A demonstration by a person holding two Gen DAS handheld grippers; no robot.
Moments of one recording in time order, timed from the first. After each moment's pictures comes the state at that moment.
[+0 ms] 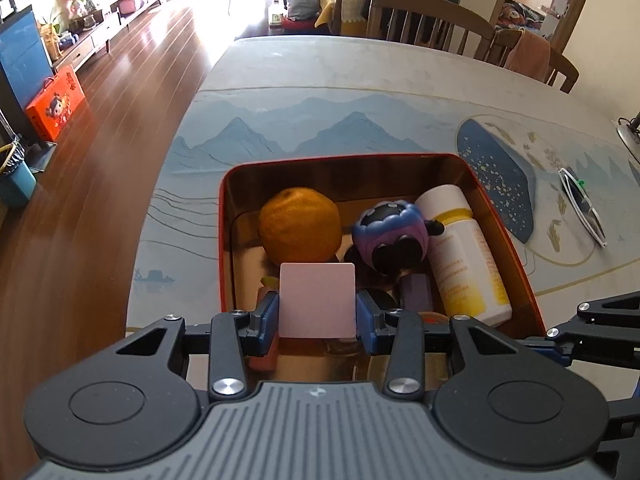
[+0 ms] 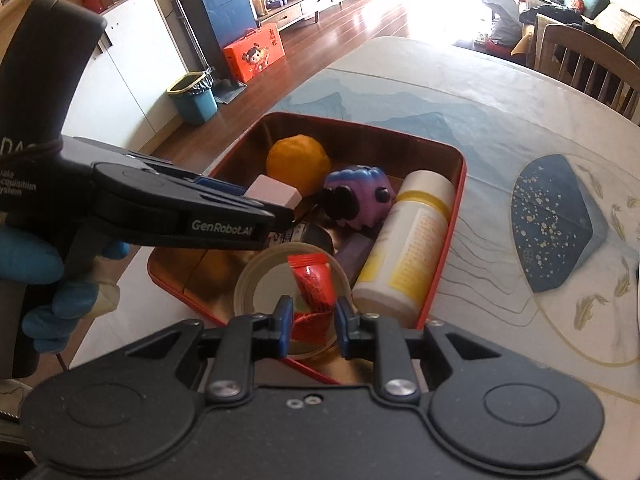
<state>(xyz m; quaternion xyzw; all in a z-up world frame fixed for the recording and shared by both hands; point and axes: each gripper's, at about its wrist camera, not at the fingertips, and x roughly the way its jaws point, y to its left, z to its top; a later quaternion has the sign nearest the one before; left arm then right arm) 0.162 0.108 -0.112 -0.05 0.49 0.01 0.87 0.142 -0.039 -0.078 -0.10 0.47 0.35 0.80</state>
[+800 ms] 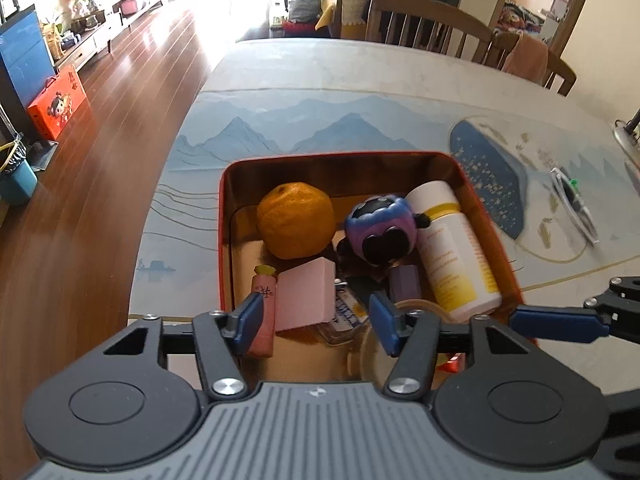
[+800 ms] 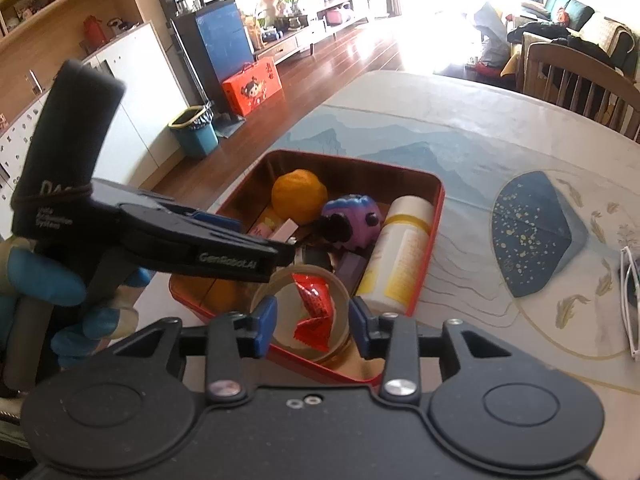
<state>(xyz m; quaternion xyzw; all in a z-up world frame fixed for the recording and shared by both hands) 0.147 0.104 -0.099 -0.06 0.48 0.01 0.87 0.131 -0.064 -0.052 -0.06 0.43 0.35 0.83</state>
